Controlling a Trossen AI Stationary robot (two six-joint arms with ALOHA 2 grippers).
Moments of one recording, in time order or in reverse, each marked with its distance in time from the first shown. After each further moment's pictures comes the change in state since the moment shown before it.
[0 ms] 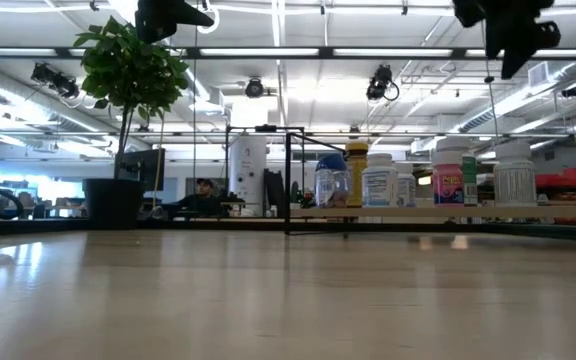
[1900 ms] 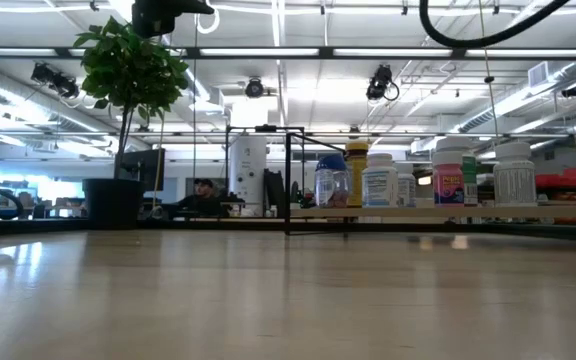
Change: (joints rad) left arm -0.015 0.000 0.000 0.038 0.038 -0.108; right arm 0.985 0.665 -0.051 0.310 -0.144 1.367
